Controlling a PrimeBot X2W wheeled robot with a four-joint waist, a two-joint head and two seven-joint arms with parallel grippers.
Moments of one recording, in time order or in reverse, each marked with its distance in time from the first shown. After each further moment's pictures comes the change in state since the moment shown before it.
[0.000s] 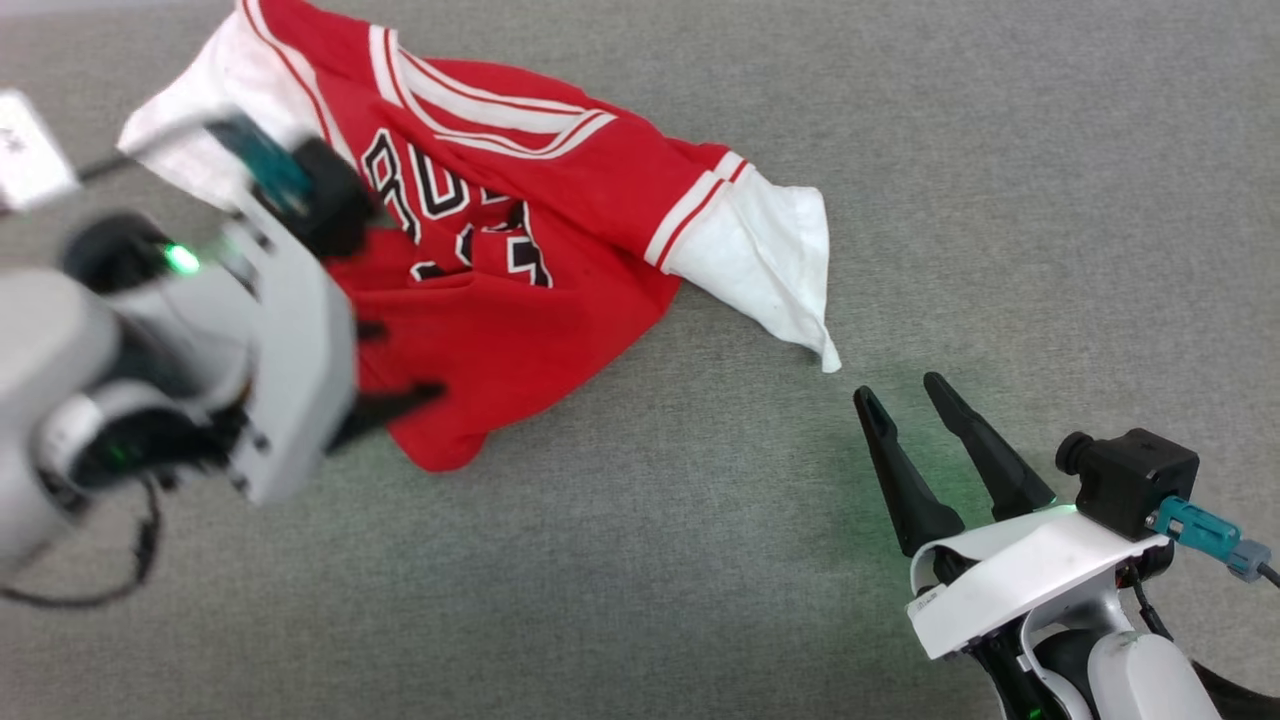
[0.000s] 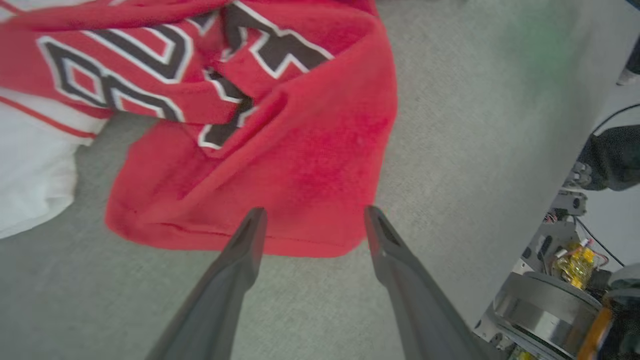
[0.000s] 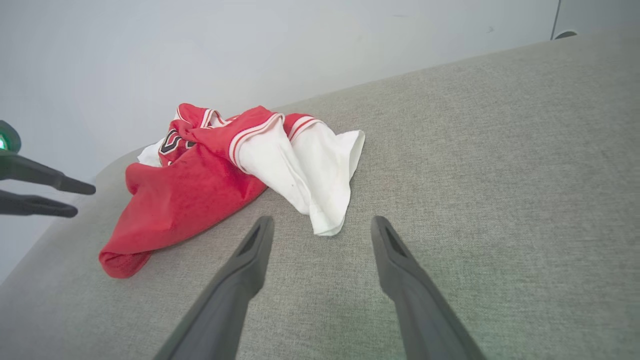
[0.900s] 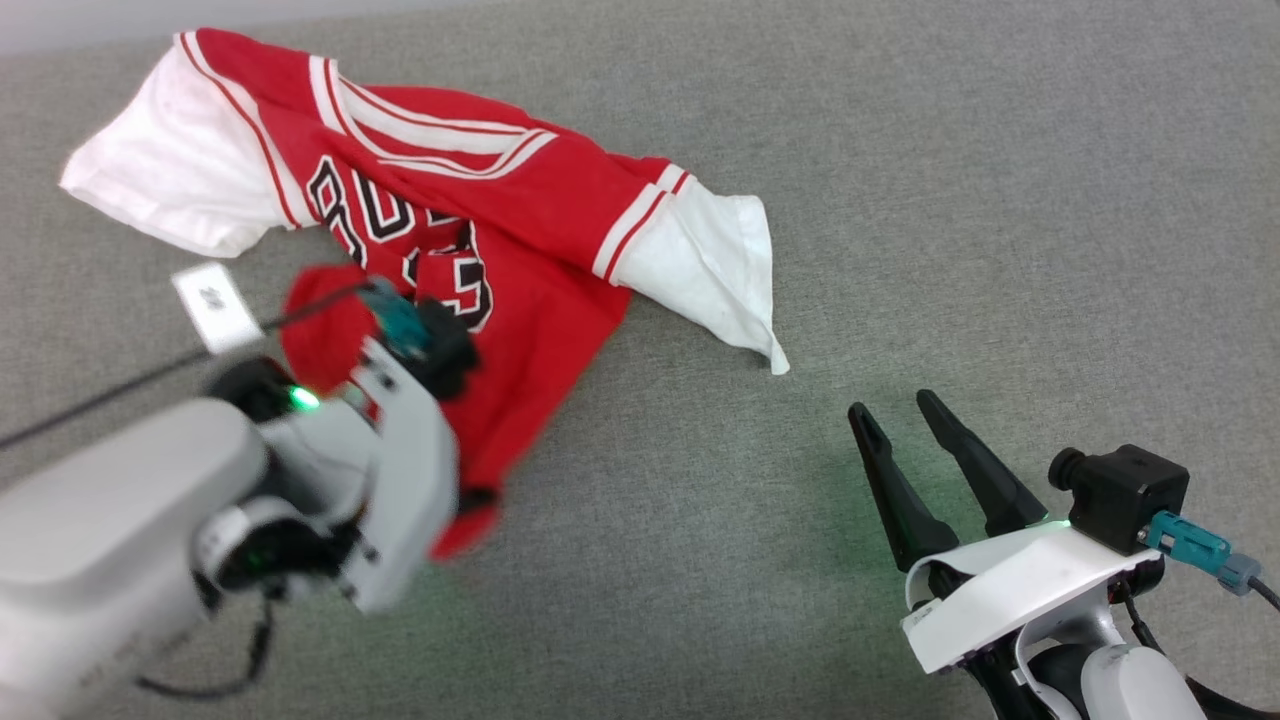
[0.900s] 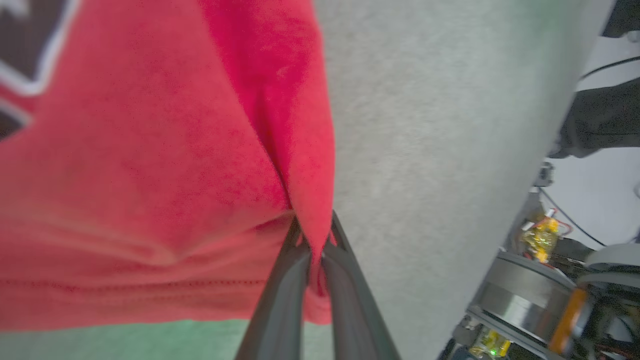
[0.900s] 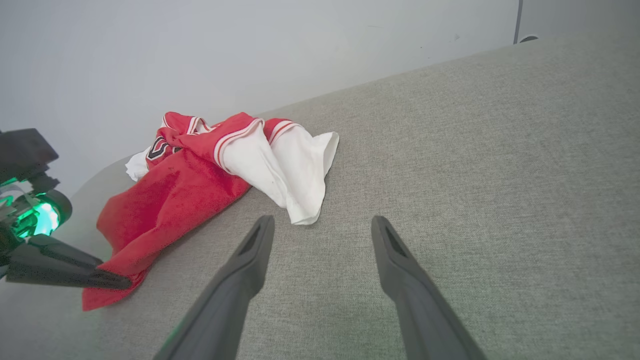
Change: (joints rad) left arm 0.220 -0.129 0.000 0.083 0.077 0.009 -0.027; right arm 0.019 0.000 0.013 0.013 0.013 0.000 -0.016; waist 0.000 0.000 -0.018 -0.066
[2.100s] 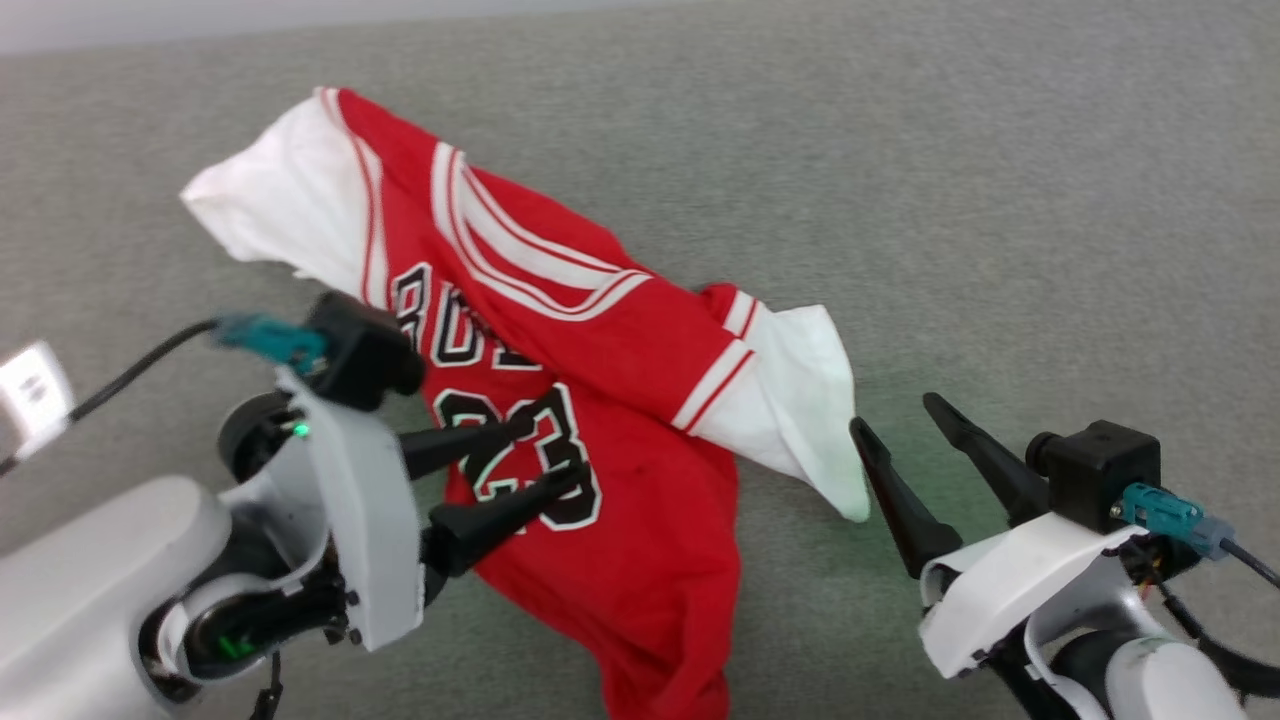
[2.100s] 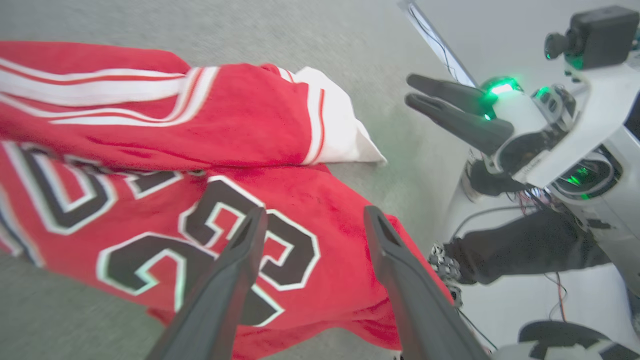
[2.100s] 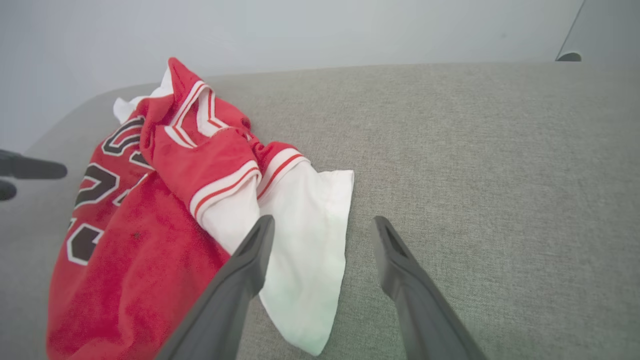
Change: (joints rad) left arm 0.215 0.065 0.218 -0.303 -0.153 0.057 -0.305; right arm -0.006 -0.027 -0.004 -0.077 -0.133 0.000 0.165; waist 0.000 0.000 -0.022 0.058
